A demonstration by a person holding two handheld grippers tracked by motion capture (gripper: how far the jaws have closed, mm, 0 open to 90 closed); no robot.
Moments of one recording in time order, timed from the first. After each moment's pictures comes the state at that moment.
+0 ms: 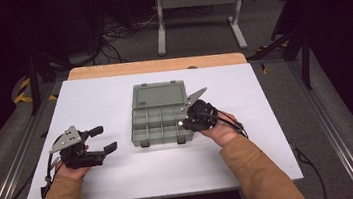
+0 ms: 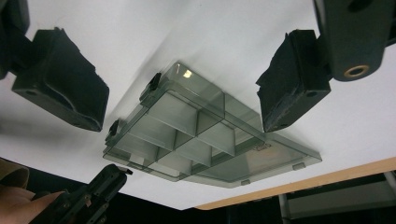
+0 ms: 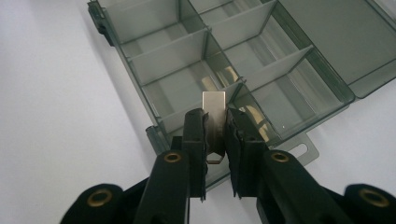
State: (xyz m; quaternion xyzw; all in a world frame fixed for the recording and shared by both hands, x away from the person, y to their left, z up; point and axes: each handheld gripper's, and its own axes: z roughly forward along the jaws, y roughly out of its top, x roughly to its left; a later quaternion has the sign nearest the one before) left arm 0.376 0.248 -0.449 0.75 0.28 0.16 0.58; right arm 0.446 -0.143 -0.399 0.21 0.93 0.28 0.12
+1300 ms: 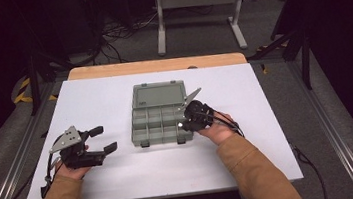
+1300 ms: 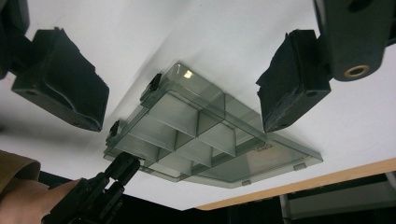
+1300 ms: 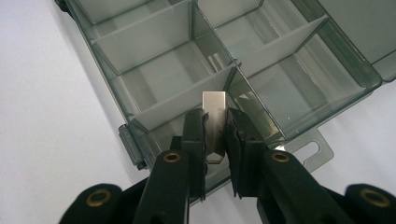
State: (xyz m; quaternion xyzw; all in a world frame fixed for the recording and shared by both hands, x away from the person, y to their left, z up) left arm 0.376 0.249 -0.449 0.75 0.27 0.16 0.58; right arm 0.462 -0.137 -0.418 0.23 0.93 0.25 0.10
